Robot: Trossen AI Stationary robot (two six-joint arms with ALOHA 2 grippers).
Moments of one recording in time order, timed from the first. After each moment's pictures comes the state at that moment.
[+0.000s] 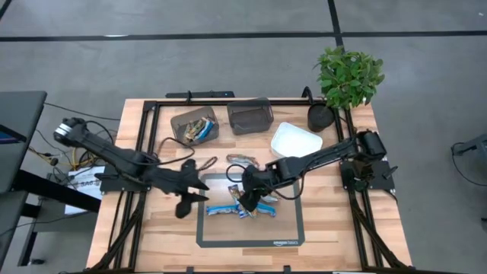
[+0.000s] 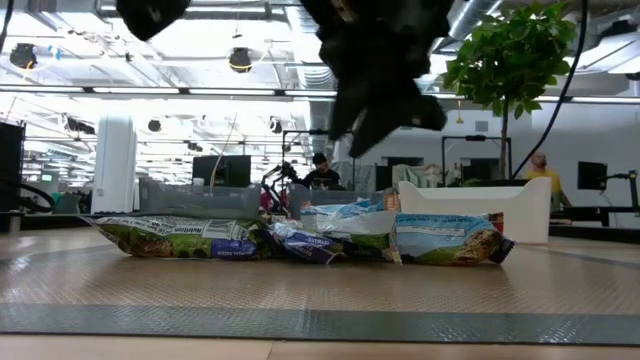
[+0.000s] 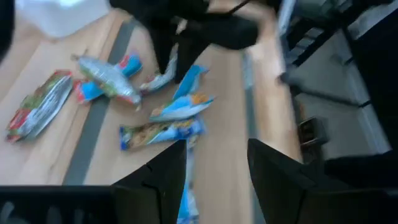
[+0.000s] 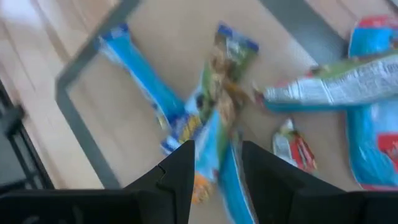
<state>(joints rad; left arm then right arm) -0.45 1.08 0.90 -0.42 -0.21 -0.53 0.22 1.89 1.41 -0.60 0.00 0.89</state>
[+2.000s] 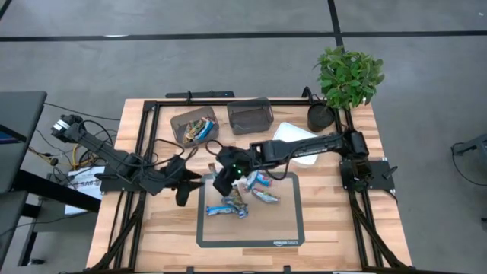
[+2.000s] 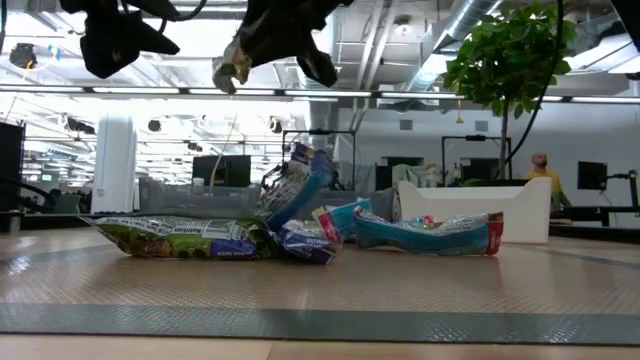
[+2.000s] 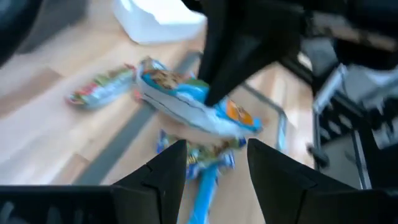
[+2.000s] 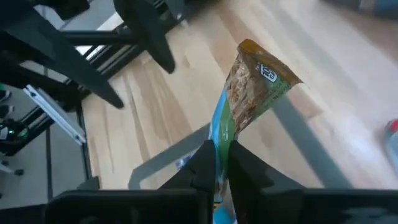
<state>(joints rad) -0.52 0.92 0.67 -0.32 -0.56 -0.89 0.11 2.03 1.81 -0.56 -0.02 0.63</state>
